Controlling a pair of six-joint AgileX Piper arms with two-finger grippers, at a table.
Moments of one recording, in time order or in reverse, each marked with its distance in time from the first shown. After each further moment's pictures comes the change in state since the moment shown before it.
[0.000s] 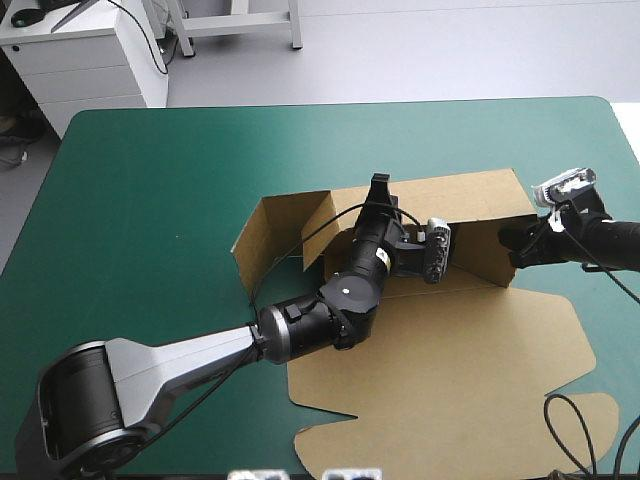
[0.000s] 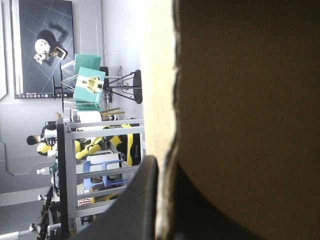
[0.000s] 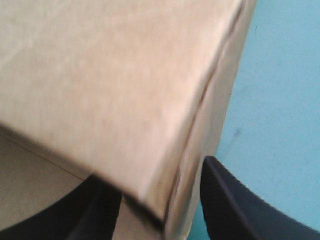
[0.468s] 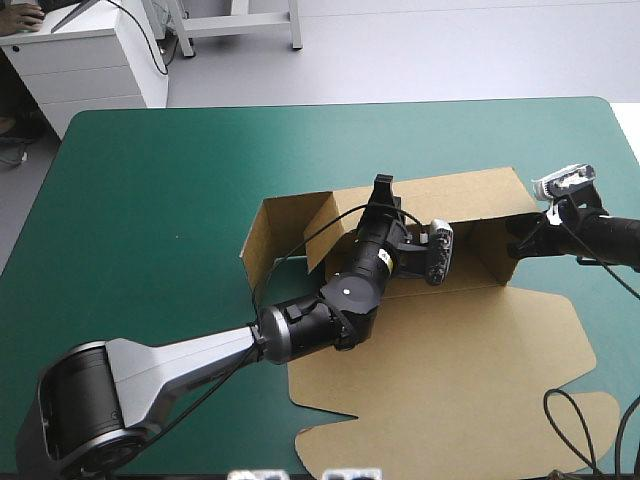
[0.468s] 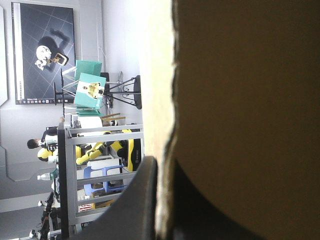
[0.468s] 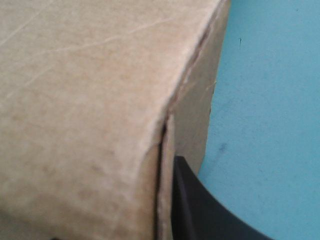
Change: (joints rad) left arm 0.000 0.000 0.000 0.004 -0.016 0.000; right arm 0.002 0.063 0.000 0.068 -0.067 -0.055
